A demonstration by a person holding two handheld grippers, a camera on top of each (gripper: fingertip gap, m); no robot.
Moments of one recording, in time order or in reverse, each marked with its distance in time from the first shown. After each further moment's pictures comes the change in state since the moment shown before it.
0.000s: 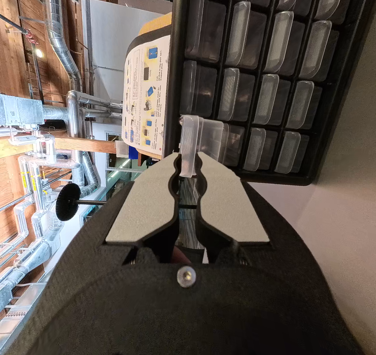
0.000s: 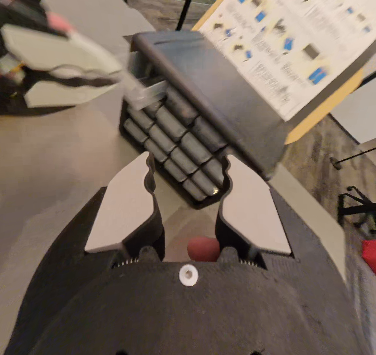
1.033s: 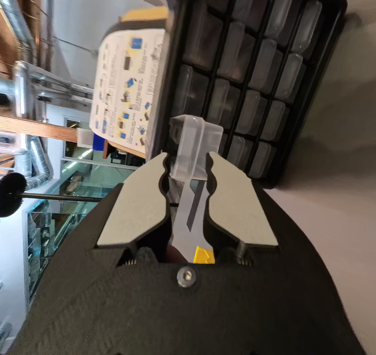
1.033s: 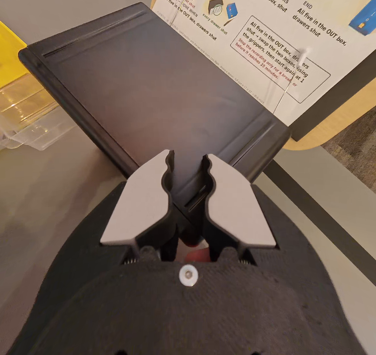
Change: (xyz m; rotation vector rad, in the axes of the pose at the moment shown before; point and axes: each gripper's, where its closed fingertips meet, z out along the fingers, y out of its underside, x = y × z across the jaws) left arm 0.006 -0.006 -0.005 -0.018 0.131 -0.171; right arm 0.104 0.005 0.096 -0.144 -0.273 0.214
